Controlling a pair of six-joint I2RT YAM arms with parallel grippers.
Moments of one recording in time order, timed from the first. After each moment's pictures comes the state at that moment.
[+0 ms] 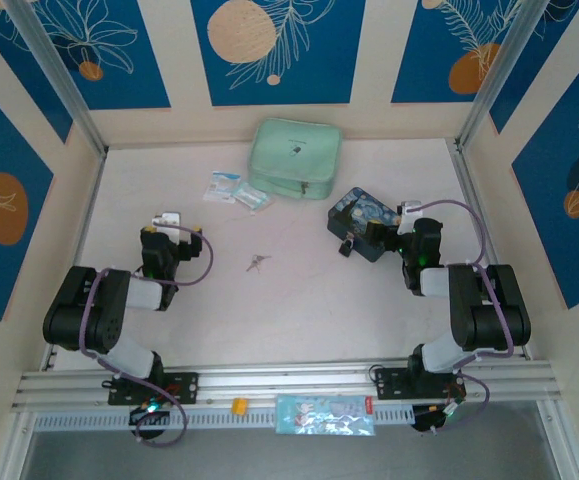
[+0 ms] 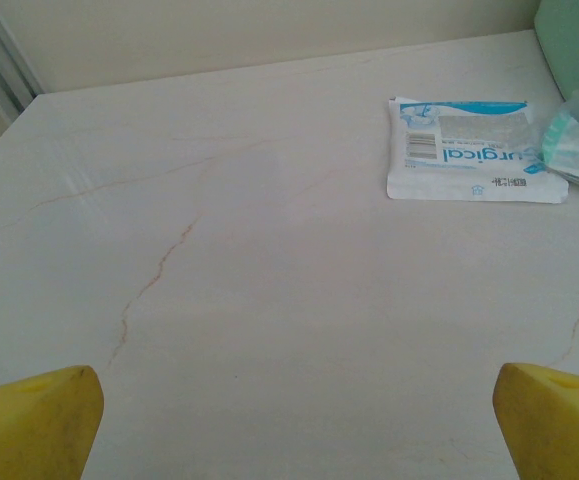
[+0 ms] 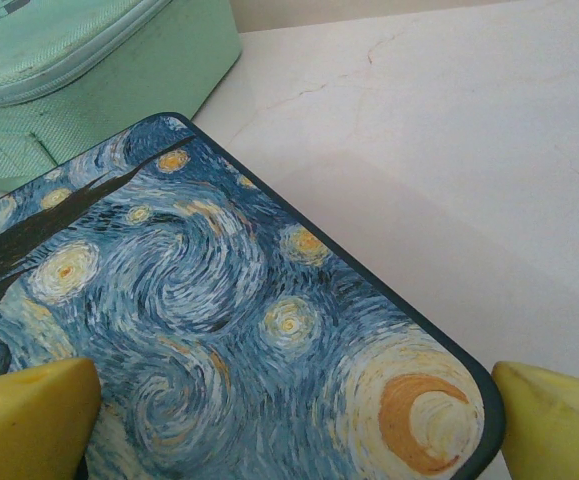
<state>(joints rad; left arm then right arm) -0.11 1.56 0.35 0.88 -0.16 0.05 -0.01 1.52 0.42 0.68 -0.18 0.08</state>
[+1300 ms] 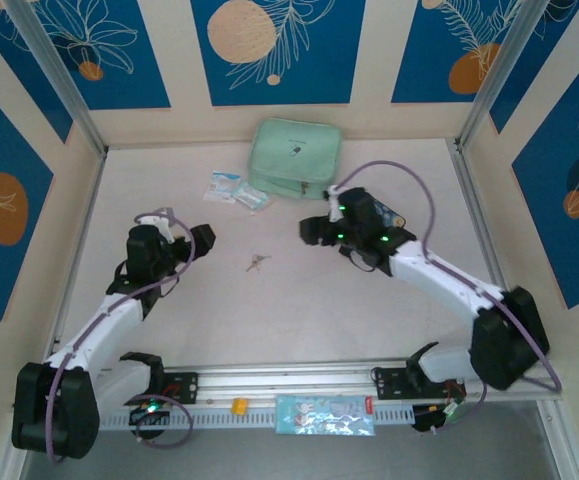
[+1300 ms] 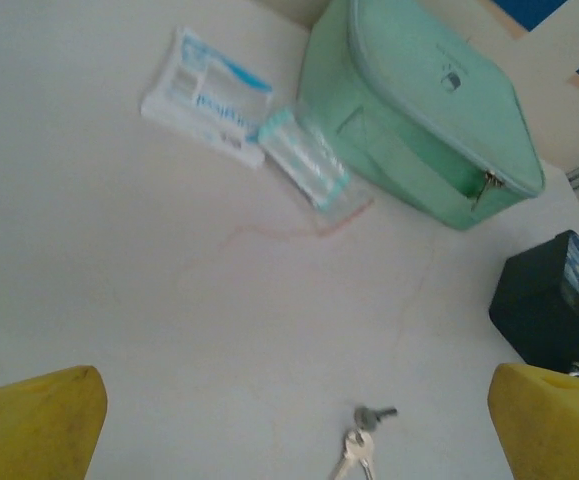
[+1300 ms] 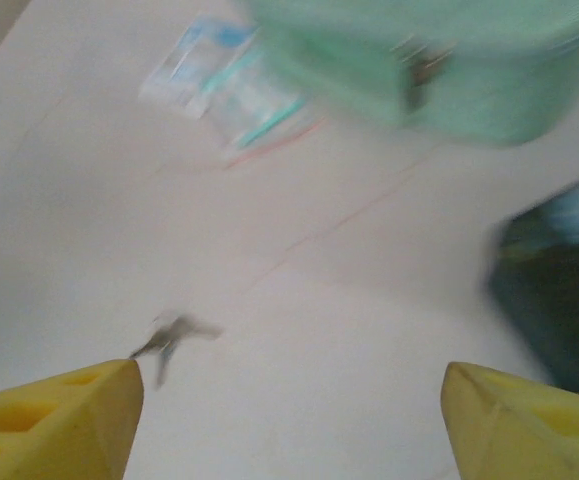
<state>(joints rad) -0.16 1.01 0.47 0.06 0.23 -0.56 0.61 1.38 0.96 -0.27 -0.07 0.36</state>
